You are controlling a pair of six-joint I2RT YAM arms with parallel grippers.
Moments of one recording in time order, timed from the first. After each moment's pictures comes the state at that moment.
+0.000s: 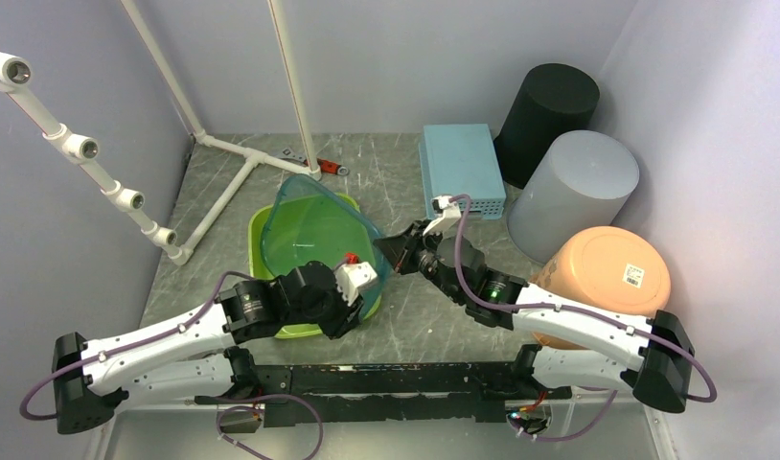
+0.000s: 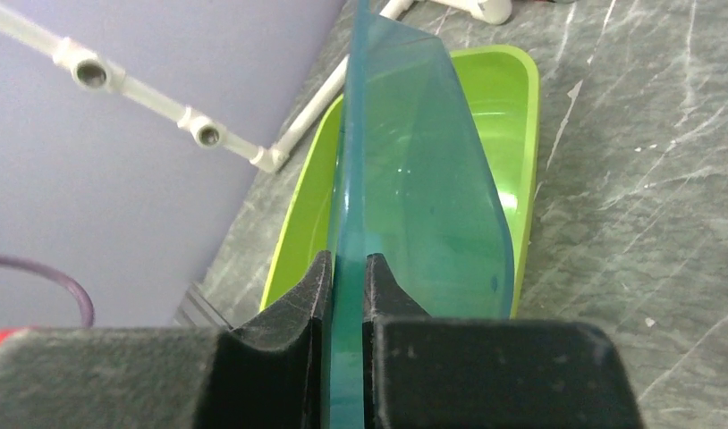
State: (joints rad) left arm -1.11 0.89 0.75 -0.57 0.03 -0.16; right arm 1.05 1.07 0.74 0.17 0.35 0.76
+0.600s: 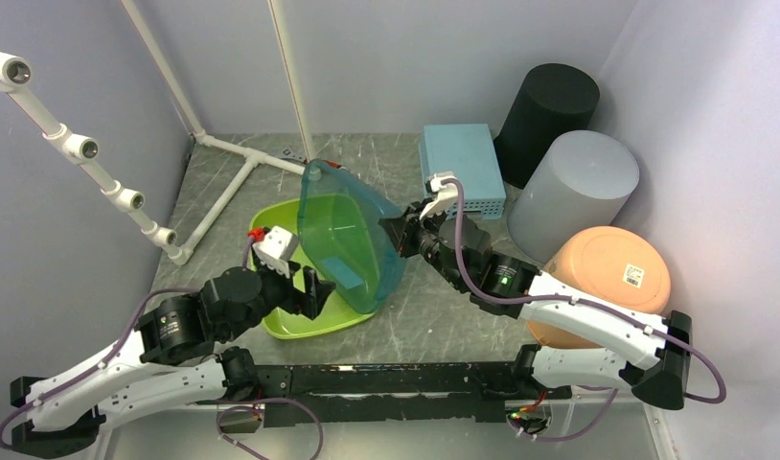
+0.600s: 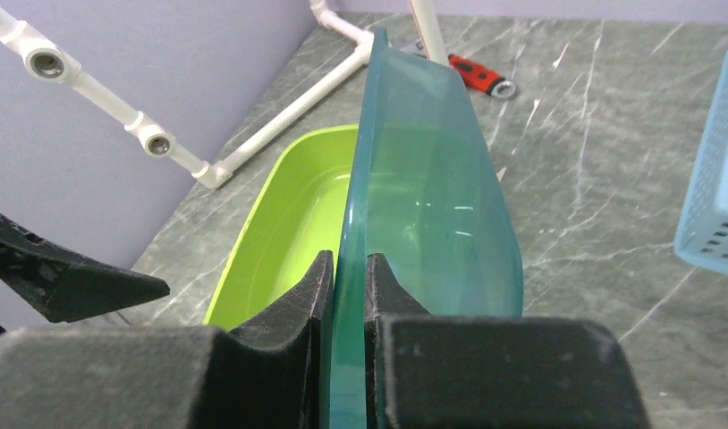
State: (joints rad) left arm -1.12 0.57 0.84 -0.62 -0.36 -0.37; right arm 1.06 1.08 0.96 -0.02 0.43 0.47
